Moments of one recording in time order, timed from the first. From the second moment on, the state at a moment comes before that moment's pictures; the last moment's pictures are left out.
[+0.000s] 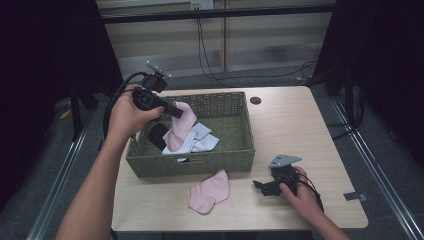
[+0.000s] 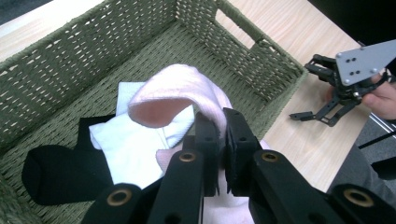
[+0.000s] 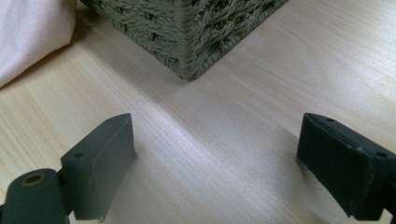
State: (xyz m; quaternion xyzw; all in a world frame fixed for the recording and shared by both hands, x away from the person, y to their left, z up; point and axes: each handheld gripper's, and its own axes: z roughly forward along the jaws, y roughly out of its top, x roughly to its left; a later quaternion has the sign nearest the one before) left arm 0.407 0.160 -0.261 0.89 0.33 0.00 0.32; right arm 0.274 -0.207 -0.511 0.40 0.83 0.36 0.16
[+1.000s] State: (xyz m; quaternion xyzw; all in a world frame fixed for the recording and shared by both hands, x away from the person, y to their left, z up) left arm 0.377 0.145 -0.250 0.90 0.28 -0.02 0.32; right arm 0.273 -0.207 -0.511 0.41 0.83 0.36 0.16
